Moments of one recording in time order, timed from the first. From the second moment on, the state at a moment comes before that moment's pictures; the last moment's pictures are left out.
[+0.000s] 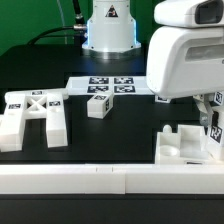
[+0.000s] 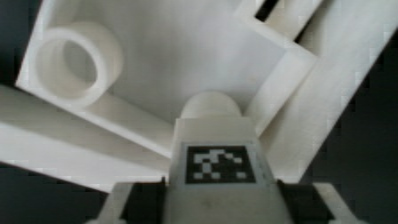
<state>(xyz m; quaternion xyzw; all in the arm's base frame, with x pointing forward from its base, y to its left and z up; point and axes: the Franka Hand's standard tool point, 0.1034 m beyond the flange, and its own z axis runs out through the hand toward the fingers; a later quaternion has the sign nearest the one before) 0.671 0.105 0.074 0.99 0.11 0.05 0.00</state>
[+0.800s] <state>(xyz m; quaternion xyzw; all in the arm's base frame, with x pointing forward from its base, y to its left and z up) 0.669 0.111 0.072 0.97 -0.22 0.04 -0.04</state>
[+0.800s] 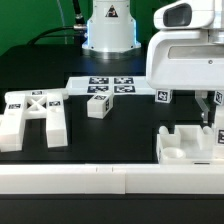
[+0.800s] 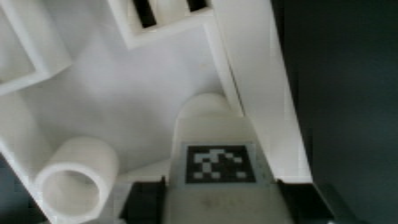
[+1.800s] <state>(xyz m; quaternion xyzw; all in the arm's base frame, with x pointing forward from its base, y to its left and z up) 0.670 0.110 0.073 1.00 -0.06 0.05 -0.03</state>
